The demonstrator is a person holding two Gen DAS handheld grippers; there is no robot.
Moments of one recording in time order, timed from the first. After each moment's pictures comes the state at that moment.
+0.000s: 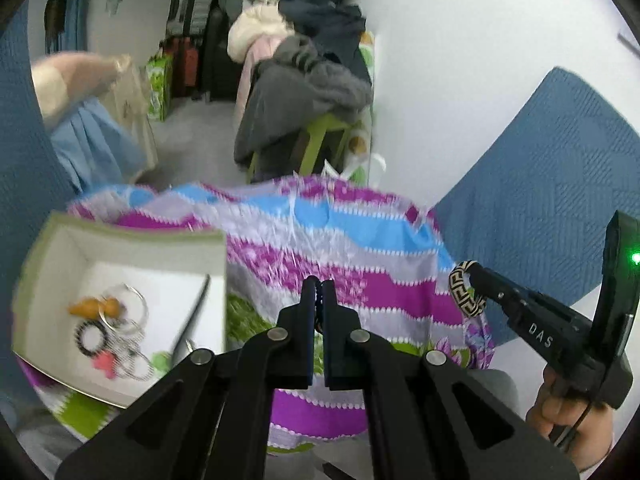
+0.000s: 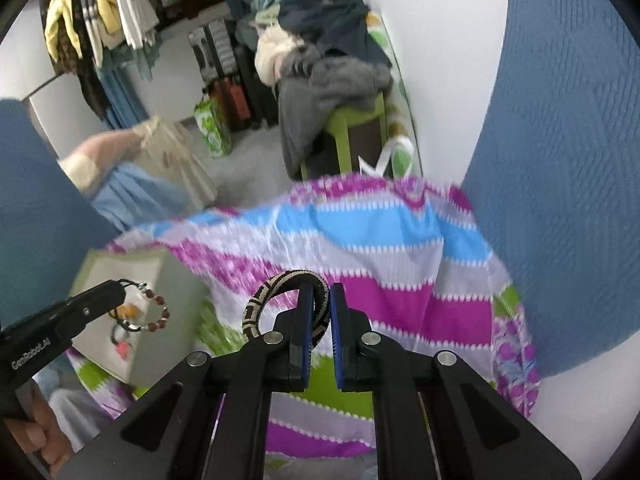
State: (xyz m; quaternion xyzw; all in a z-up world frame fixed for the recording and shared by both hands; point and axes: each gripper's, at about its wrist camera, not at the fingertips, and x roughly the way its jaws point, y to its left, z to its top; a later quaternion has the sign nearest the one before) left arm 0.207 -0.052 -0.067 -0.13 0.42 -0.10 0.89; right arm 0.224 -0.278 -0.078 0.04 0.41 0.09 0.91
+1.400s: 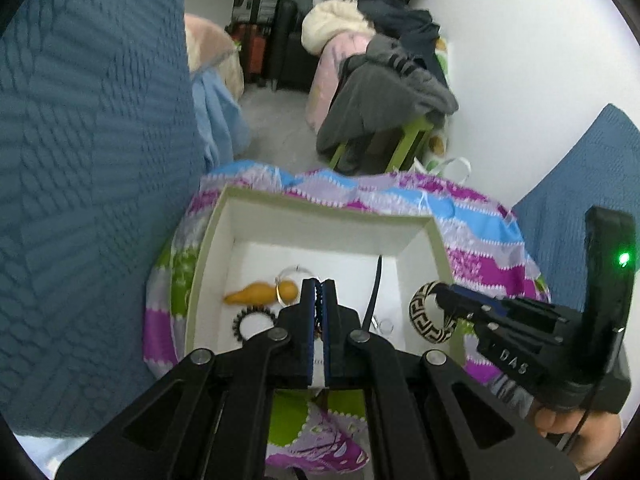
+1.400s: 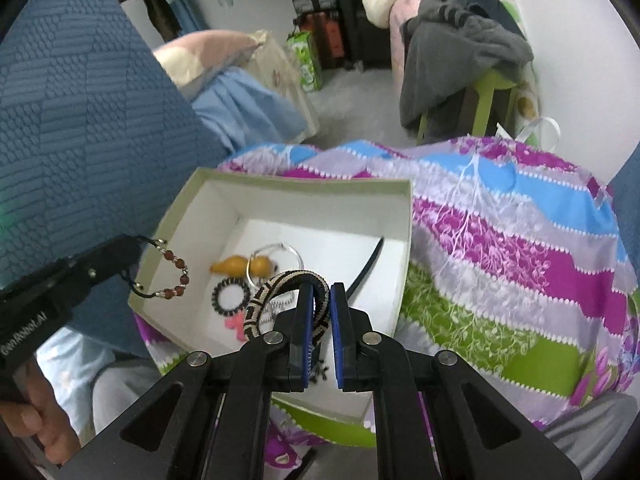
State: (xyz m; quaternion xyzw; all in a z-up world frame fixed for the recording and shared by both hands) left arm 0.172 0.136 -0.110 -0.13 0.45 -0.04 0.88; right arm 0.212 -0.046 -0.140 -0.01 0.50 0.21 0.84
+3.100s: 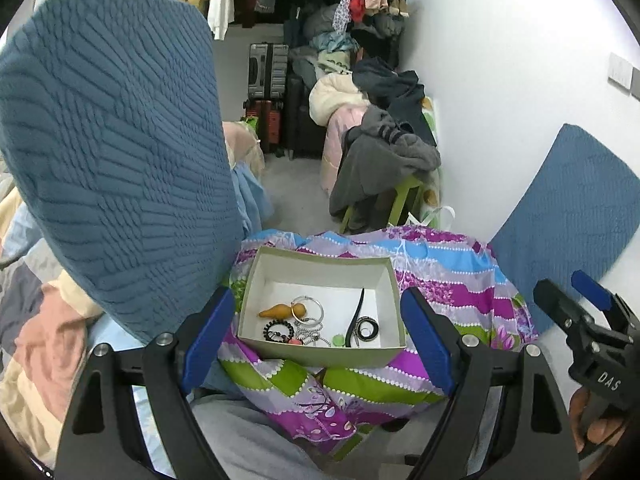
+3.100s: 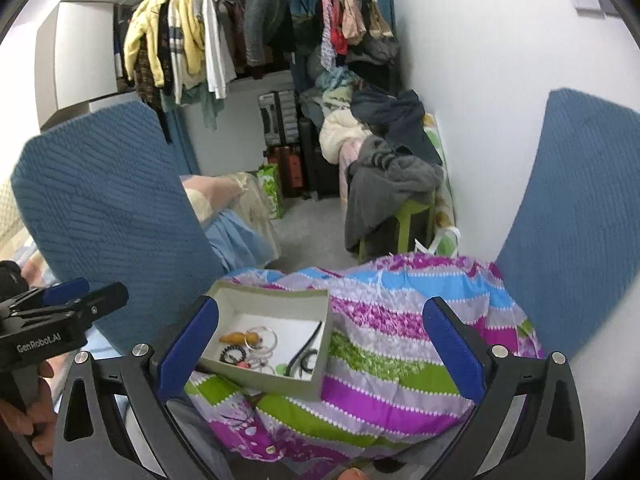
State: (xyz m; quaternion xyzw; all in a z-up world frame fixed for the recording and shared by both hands) left arm 0.056 0.111 0.024 -0.08 0.35 0.01 0.93; right arm 0.060 -0.124 0.016 0.01 0.29 0.12 0.95
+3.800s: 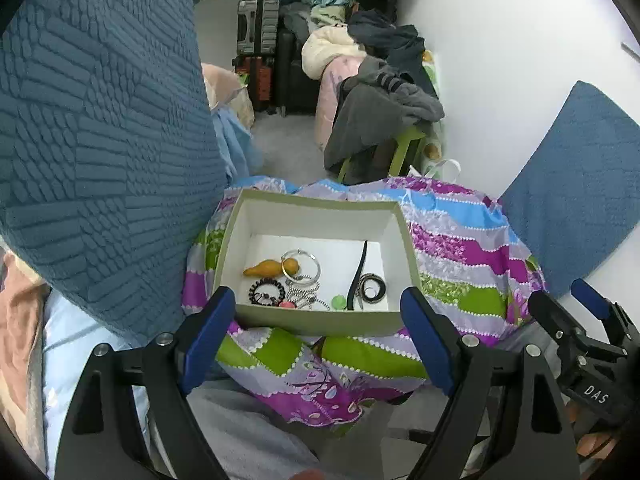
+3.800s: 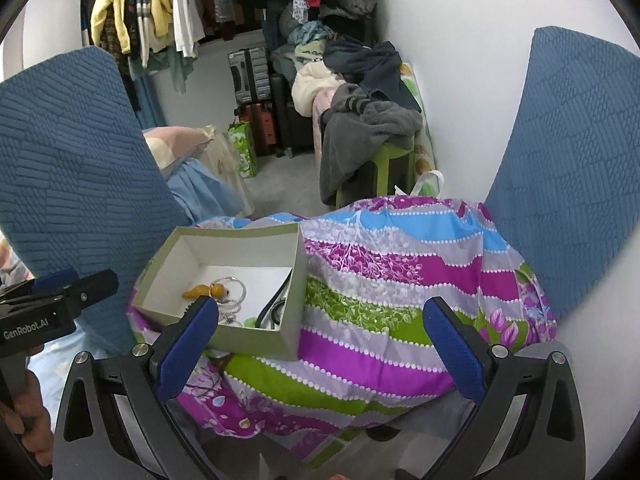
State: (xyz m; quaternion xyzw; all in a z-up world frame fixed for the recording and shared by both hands) left arm 0.080 0.100 -0.049 -0.08 0.42 -0.01 0.91; right arm 0.074 -0.129 -0.058 0.00 0.35 0.08 0.93
